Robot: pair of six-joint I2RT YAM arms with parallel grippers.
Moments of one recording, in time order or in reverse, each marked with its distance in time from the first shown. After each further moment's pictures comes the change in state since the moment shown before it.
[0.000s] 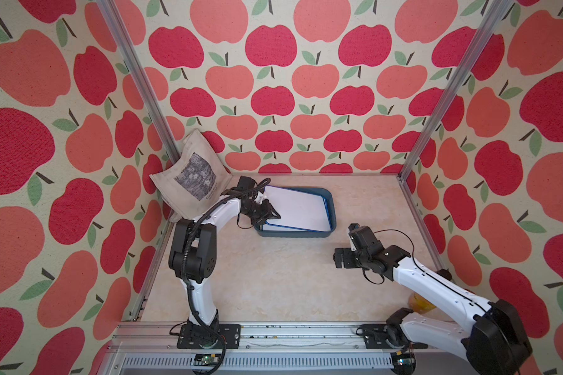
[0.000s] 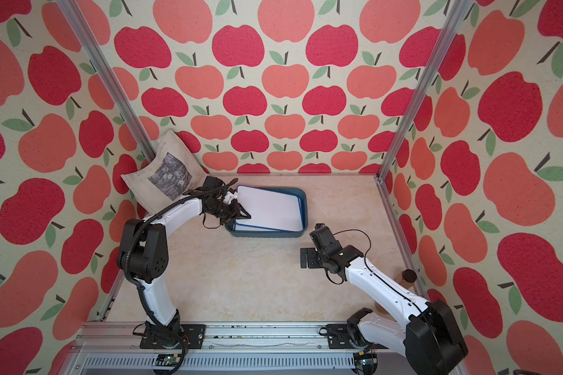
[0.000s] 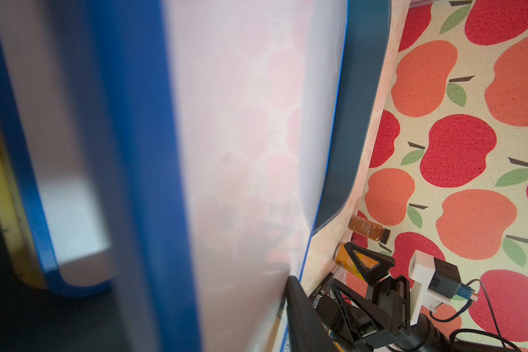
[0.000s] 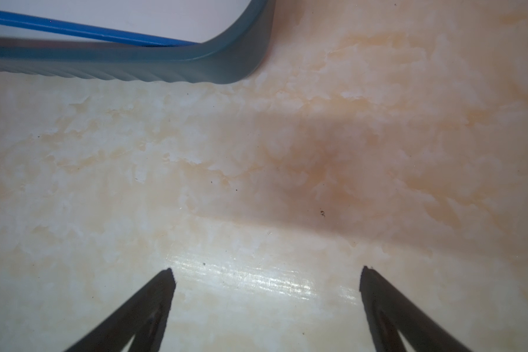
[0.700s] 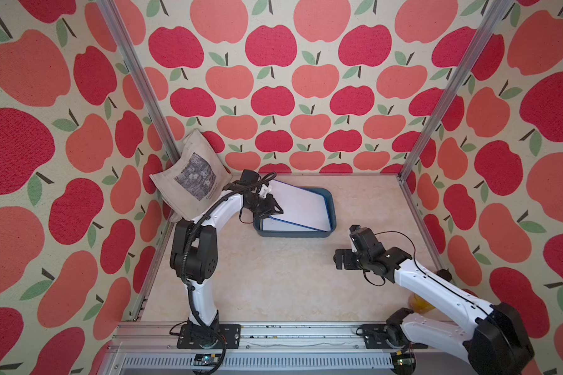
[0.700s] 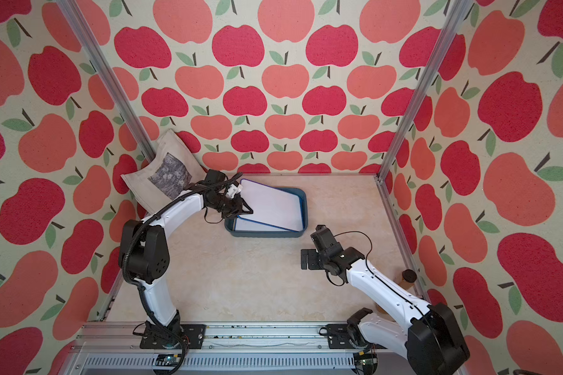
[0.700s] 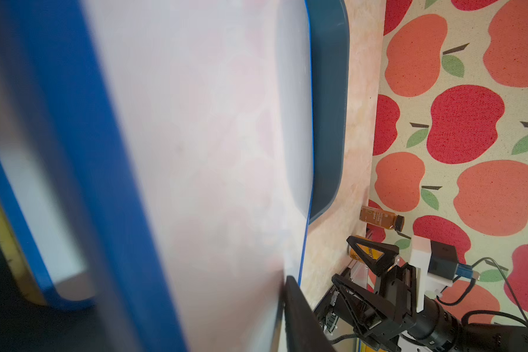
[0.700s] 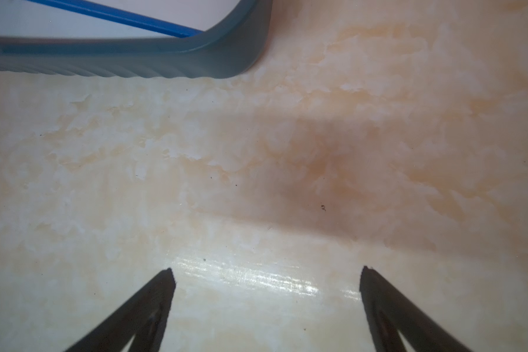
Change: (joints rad) left arm -0.034 0.002 0.128 -0.085 -0.037 0.130; right arm 0.000 -0.019 -0.021 0.003 -0.008 0.014
